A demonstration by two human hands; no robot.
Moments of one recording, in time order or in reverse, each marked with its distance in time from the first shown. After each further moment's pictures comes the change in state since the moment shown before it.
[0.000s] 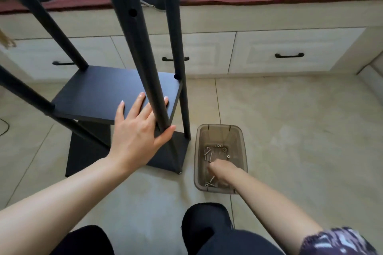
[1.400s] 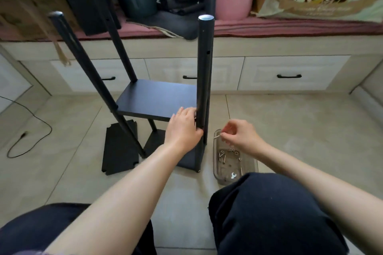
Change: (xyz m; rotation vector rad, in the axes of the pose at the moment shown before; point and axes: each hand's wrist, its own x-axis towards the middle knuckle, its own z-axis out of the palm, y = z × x) left_hand -0.017 0.021 -0.027 -0.402 -0.079 -0.185; right_hand -0.162 -0.084 -0.122 0.683 0.729 -0.086
